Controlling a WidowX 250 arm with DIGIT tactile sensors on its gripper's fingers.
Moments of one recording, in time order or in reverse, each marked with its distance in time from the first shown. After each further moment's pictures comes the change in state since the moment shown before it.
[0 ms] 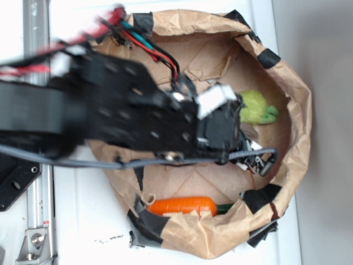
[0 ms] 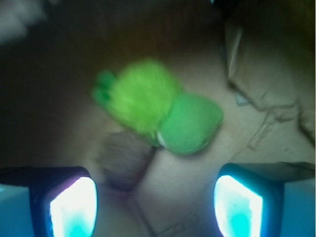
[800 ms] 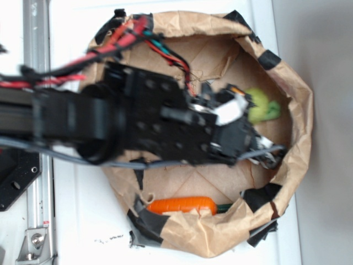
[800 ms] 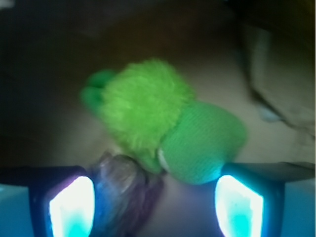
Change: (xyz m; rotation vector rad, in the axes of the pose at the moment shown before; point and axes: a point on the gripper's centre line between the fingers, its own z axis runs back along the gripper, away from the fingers) arm 0.001 -0.008 -0.049 0.063 -0.050 -0.023
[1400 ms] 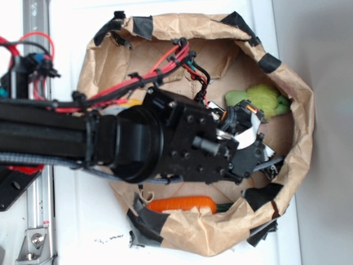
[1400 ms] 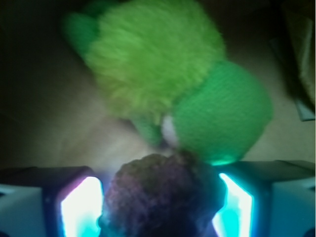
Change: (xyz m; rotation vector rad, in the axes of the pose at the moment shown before) arm -0.013 0.011 -0.017 0.096 0.015 -0.051
